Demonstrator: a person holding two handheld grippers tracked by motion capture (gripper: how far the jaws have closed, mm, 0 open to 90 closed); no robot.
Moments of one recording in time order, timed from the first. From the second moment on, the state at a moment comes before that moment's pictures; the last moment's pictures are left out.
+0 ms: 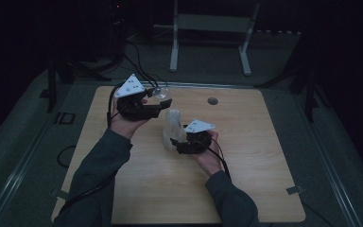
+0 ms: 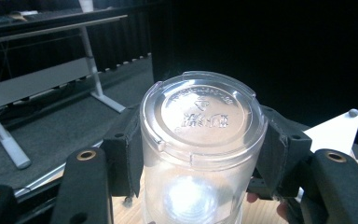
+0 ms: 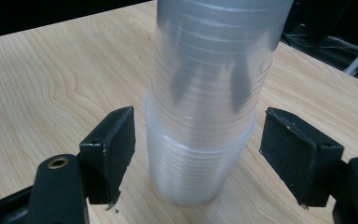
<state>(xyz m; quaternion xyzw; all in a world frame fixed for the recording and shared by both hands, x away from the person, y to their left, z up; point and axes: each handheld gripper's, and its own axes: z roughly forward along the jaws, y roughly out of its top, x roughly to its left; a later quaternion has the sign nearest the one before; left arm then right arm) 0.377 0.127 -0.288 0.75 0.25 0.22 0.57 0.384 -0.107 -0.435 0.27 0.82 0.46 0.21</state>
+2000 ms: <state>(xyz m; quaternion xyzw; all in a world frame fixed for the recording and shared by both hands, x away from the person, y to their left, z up) 0.348 0.179 -0.363 0.74 0.32 0.21 0.55 0.352 -0.134 -0.446 0.26 0.83 0.45 0.20</state>
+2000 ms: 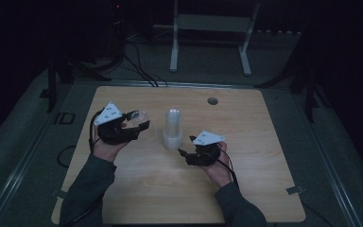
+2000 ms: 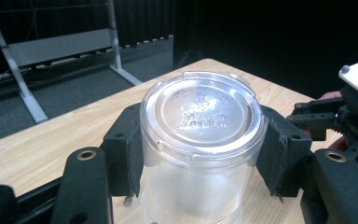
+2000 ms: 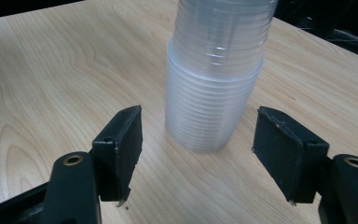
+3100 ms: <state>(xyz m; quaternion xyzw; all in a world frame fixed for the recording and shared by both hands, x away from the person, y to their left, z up) 0.341 0.179 -0.400 0.75 0.31 0.17 0.56 0.344 -0.123 -0.436 0.25 0.82 0.49 0.18</state>
